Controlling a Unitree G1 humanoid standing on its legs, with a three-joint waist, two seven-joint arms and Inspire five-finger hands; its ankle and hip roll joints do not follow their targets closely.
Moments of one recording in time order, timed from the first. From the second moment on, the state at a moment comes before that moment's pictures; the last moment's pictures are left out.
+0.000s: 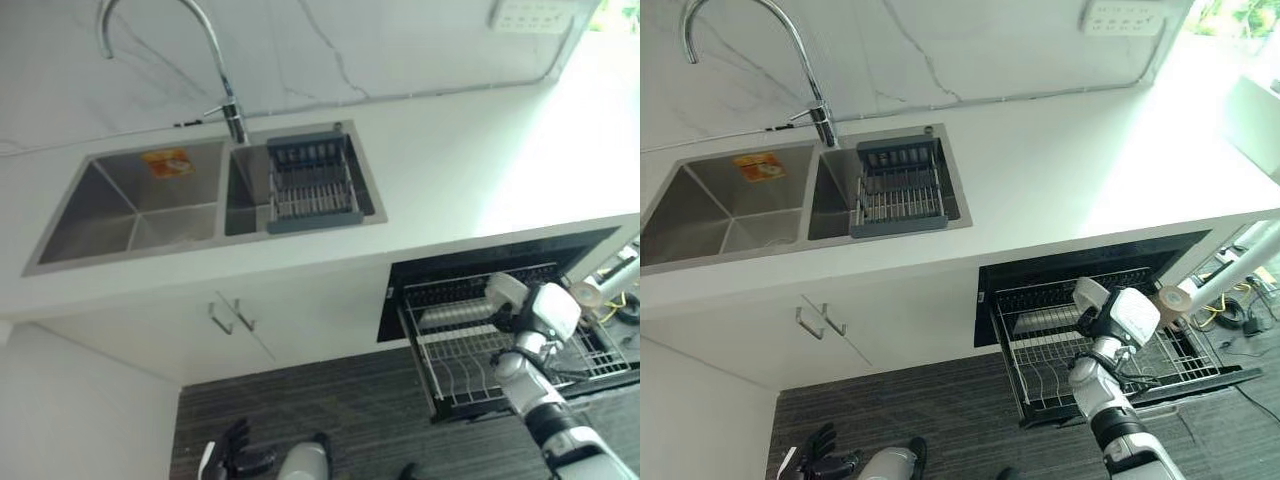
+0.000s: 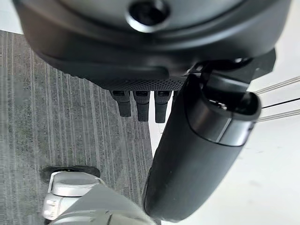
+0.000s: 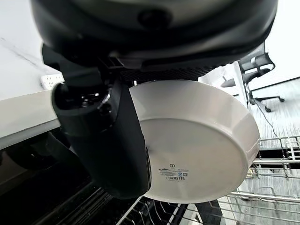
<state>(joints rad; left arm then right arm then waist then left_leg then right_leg) 0.25 0.26 -0.17 0.89 -0.31 -0.31 0.08 -0.40 -0.48 0.28 0.75 -0.27 0.31 -0.79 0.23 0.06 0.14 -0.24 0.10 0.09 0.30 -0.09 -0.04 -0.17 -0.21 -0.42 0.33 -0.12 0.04</state>
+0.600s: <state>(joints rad) 0.14 0.27 -0.24 0.74 -0.51 -0.36 0.08 -0.72 -0.55 0.26 1.12 -0.20 0.36 -0.90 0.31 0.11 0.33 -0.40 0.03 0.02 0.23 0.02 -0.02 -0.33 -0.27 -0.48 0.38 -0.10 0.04</state>
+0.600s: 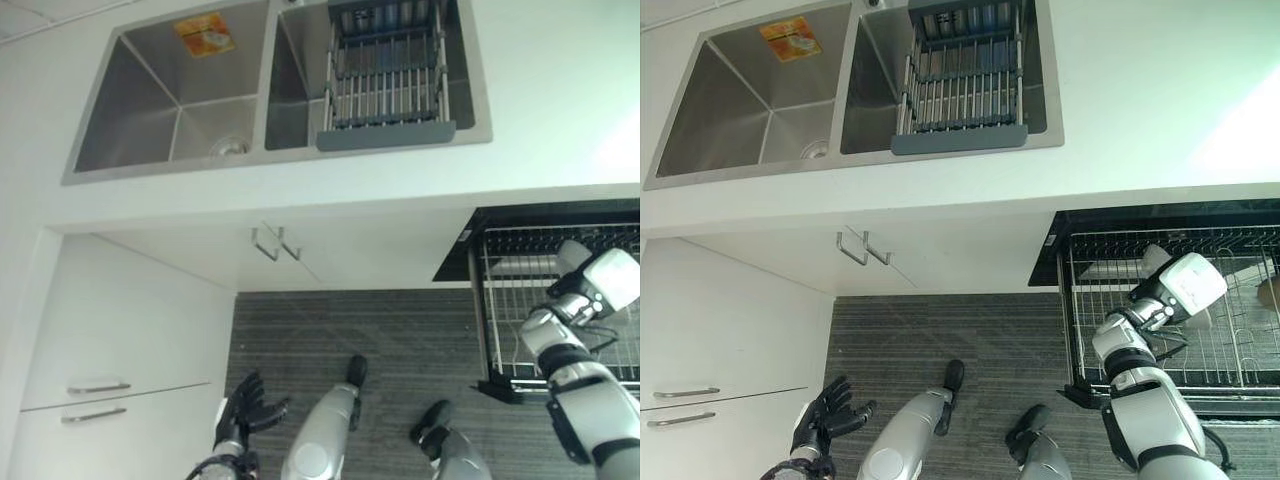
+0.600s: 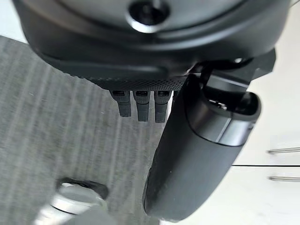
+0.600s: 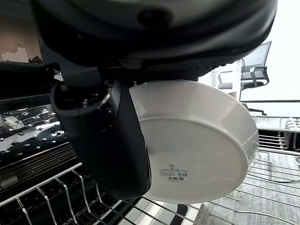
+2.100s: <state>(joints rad) 0.14 0.29 -0.15 0.79 -0.46 -0.33 0.11 -0.46 -0.54 0.10 0.49 0.26 0.24 -0.54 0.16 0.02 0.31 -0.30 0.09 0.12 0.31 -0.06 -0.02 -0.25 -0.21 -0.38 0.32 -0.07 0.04</state>
